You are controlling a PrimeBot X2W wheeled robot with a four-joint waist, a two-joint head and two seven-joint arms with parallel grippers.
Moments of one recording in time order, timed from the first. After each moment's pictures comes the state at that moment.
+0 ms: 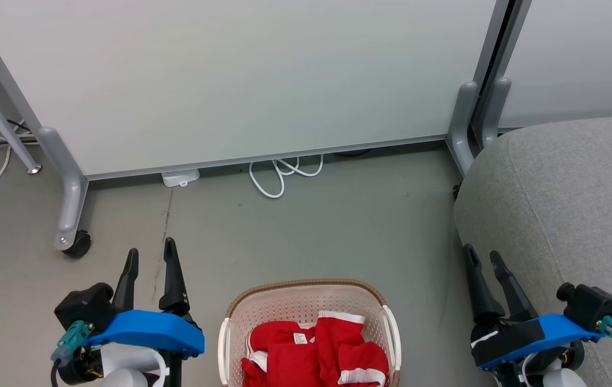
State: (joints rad) left arm -0.10 0.10 -0.17 0.22 -0.54 0.10 -0.13; right arm -0.10 -0.04 0.06 0.25 0.63 0.13 -0.13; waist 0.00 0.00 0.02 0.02
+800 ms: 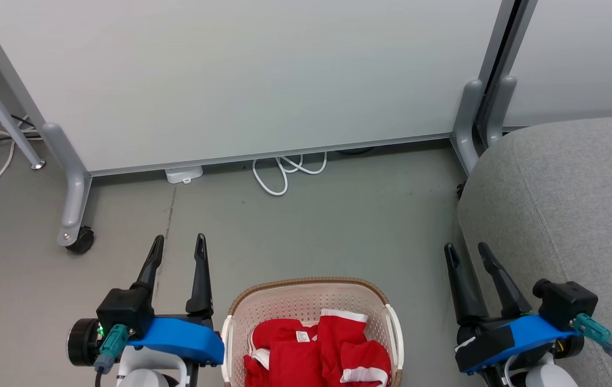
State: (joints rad) left arm -0.11 0.12 -0.25 0.21 -0.32 0.06 -0.19; right arm -0.12 -0.04 0.10 0.26 0.40 0.13 -0.19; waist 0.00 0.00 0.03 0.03
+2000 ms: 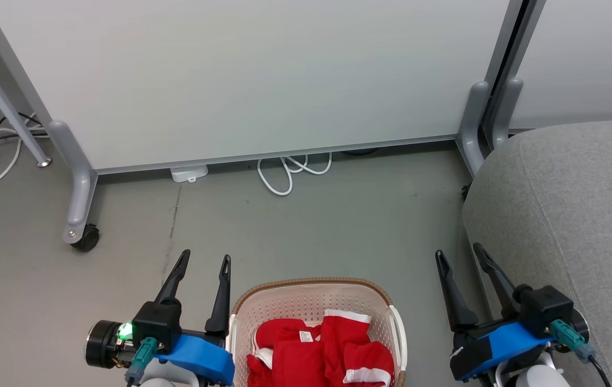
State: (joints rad) left arm -0.11 0.06 -0.20 0.34 -0.09 -0.08 -0.26; right arm -0.13 -0.05 0.11 0.31 0.14 0.13 -0.26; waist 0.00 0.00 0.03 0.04
